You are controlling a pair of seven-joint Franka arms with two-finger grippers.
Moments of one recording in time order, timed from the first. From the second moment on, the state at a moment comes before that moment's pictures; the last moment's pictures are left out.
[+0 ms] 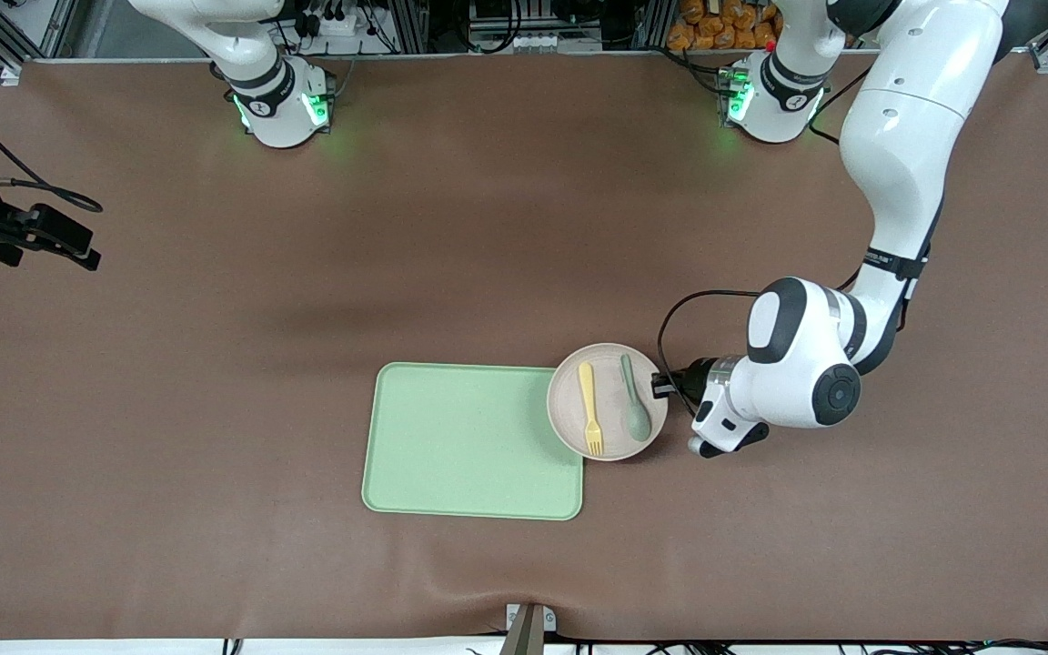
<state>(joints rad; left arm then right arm) -0.12 0.75 -0.28 -1.44 -0.31 2.01 -0.48 -0.03 0.01 0.02 -1.57 0.02 1.59 0.06</state>
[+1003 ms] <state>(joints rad) -0.26 0.86 -0.28 -1.34 -0.33 2.29 -0.70 -0.03 0.01 0.02 -1.57 0.02 1.59 0.06</state>
